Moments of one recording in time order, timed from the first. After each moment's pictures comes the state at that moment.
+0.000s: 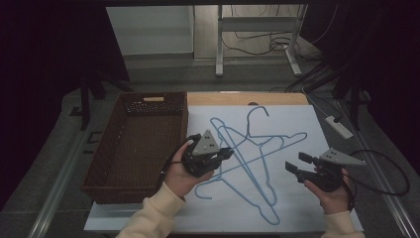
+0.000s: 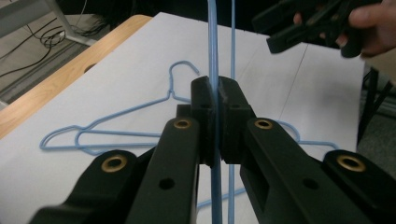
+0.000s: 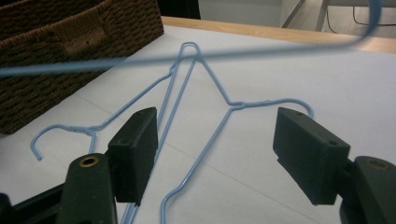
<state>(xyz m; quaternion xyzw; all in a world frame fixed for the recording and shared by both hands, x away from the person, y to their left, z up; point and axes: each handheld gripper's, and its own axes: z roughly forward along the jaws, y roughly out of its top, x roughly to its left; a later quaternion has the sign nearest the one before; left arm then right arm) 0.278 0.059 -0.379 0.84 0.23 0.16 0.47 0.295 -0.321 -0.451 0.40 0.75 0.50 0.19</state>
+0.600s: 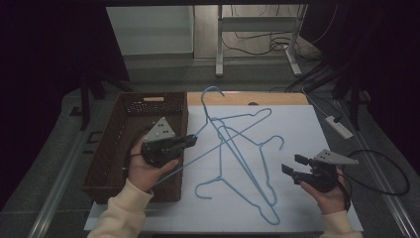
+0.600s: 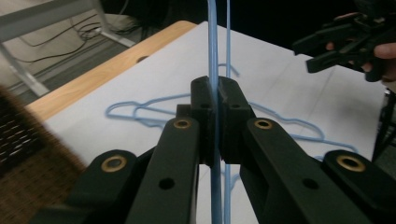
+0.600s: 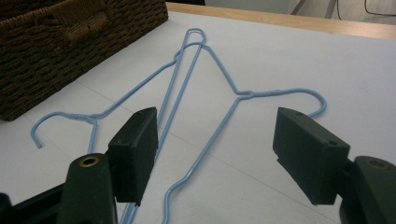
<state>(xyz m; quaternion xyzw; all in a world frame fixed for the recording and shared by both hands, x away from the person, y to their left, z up) 0.279 0.141 -0.366 0.80 0.30 0.17 0.49 0.298 -0.315 -0.458 0.40 0.76 0.48 0.18</state>
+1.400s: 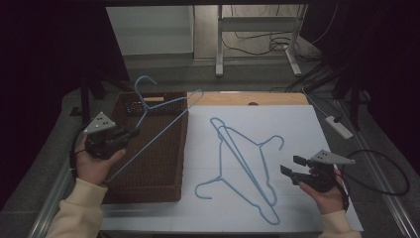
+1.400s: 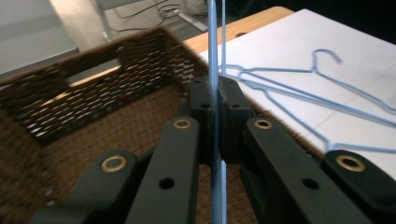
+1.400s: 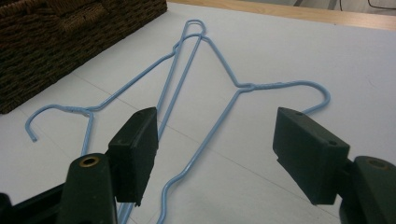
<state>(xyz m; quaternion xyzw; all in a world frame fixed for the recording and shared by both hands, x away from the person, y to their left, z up) 0.284 0.272 -0.380 0.75 0.43 0.24 0.44 0.301 -0.314 -0.464 0.40 0.77 0.47 0.17</state>
